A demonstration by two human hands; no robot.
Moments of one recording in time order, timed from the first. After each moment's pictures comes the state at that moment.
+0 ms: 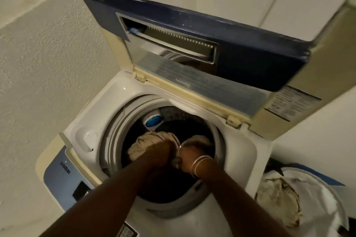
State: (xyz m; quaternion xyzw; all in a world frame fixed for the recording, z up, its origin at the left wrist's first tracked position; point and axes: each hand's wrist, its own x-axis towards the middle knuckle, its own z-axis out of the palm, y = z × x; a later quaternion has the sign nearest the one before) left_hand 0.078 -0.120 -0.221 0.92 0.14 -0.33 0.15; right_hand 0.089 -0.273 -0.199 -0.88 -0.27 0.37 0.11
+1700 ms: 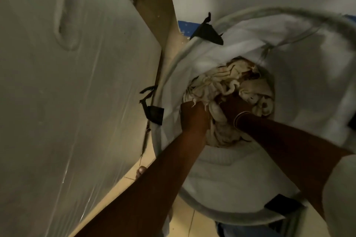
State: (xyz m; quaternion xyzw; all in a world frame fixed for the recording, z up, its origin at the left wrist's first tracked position) left_hand -0.020 -0.585 -0.668 0.70 0.41 -0.31 0.49; right_hand -0.019 -0.734 -0.769 -0.90 -0.06 0.43 0.00
